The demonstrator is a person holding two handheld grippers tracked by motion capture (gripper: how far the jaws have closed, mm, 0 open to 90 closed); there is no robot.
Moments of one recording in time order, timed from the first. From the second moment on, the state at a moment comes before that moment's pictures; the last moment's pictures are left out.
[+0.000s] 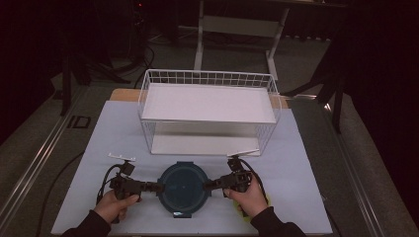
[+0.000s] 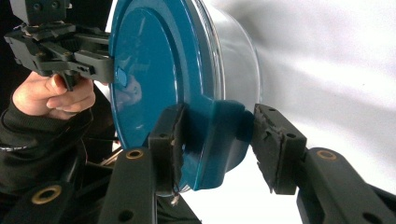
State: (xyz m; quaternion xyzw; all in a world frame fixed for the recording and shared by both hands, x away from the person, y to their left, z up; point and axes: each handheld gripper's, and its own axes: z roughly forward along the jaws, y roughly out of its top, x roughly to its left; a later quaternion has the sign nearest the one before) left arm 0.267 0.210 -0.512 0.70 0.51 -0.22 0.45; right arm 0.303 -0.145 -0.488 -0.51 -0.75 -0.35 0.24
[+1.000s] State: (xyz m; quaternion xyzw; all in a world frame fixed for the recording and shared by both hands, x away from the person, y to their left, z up) left arm 0.265 0.200 -0.475 0.69 0.53 -0.20 0.44; right arm 0.298 -0.152 -0.463 -0.49 -0.75 -0.39 0.20
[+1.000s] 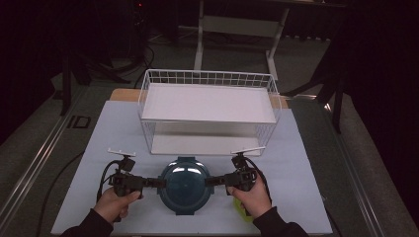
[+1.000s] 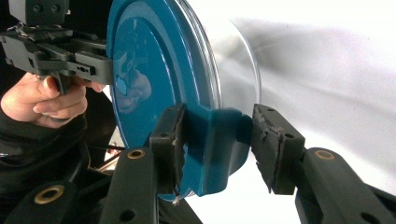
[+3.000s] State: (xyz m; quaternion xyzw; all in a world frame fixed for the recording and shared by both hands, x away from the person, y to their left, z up) left arm 0.388 0.148 -0.302 0.69 0.48 -0.12 0.53; right arm 0.396 -0.211 -0.290 -0.51 -0.70 -0.49 0.12
